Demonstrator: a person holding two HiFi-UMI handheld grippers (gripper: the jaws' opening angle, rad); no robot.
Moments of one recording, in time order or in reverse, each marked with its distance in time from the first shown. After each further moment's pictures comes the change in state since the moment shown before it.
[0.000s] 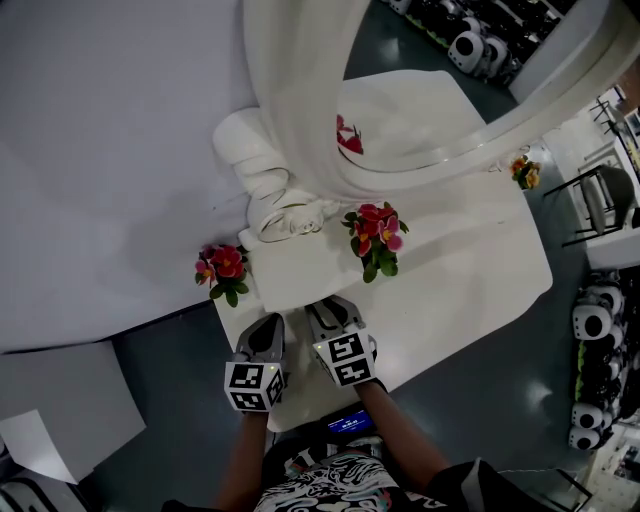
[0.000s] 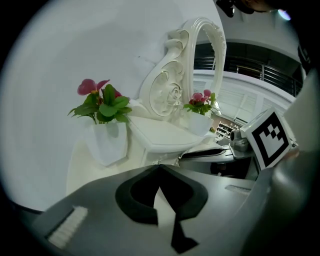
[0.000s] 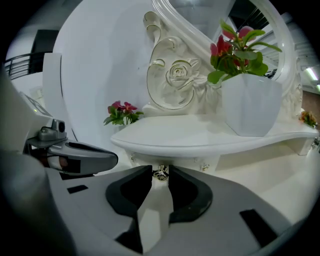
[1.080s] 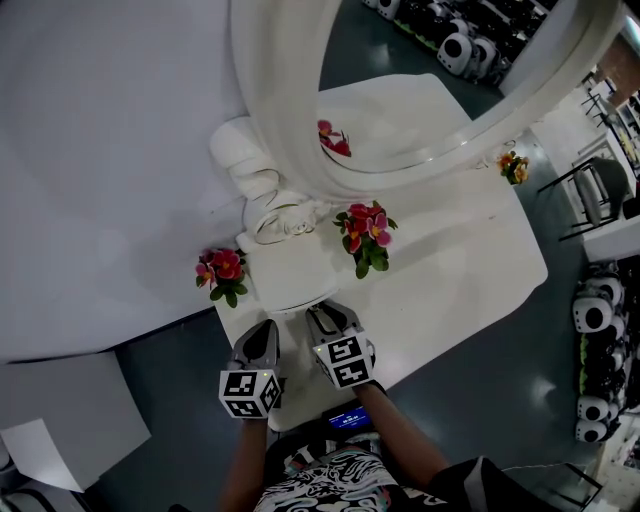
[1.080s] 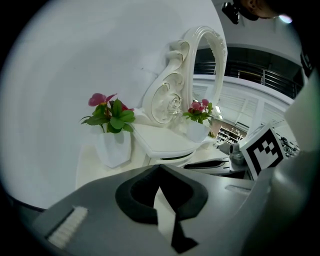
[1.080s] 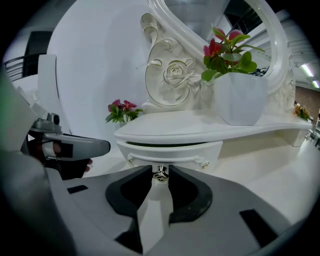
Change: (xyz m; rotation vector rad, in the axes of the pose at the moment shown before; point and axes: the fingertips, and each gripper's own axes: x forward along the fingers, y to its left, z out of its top) left arm -0.024 -0.001 0.010 -0.038 -0.043 0.010; right arm -0.013 0.004 -0.014 0.043 0.029 -0.024
